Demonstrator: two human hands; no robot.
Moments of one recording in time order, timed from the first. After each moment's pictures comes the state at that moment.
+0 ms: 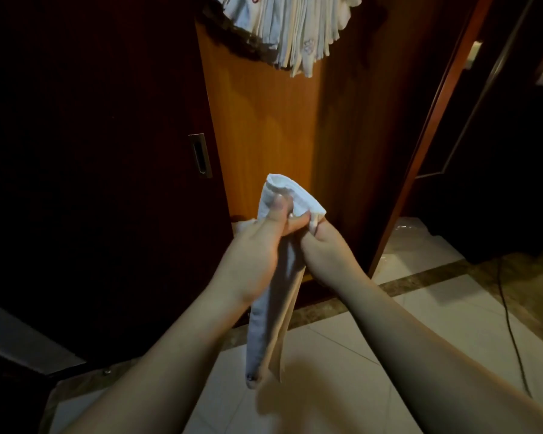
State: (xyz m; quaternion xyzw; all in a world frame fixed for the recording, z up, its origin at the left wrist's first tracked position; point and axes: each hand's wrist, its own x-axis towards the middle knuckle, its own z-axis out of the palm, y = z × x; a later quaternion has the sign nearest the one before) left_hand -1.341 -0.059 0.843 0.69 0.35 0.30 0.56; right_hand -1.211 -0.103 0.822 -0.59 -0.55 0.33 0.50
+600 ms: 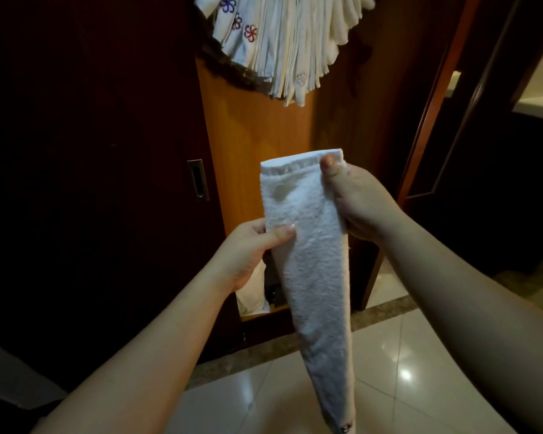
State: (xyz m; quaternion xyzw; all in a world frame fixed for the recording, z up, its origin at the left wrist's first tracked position) left_hand -1.338 -0.027 0.853 0.62 0.31 0.34 0.63; right_hand -1.157 -0.074 0.912 -0.50 -0.55 0.37 0.56
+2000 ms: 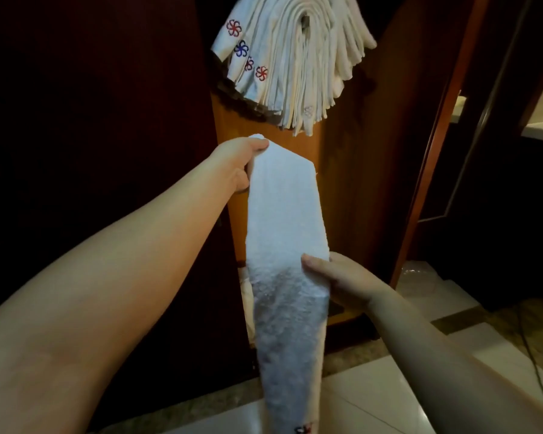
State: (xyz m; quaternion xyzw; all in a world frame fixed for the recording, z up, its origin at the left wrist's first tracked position) left_hand -1.308 0.059 1.000 0.47 0.47 0.41 0.63; right_hand -1.167 -0.075 0.848 -0.42 -0.49 0.62 0.45
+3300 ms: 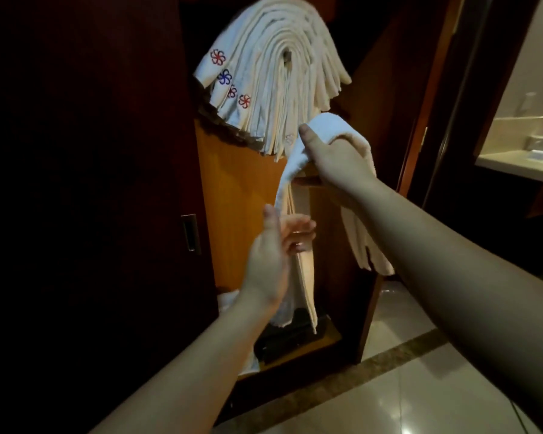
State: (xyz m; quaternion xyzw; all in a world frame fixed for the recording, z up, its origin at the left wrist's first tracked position) left_hand -1.294 -0.015 0.915 0.62 0.24 0.47 0.57; right_hand -1.161 0.006 1.023 -0.63 -0.51 0.16 0.56
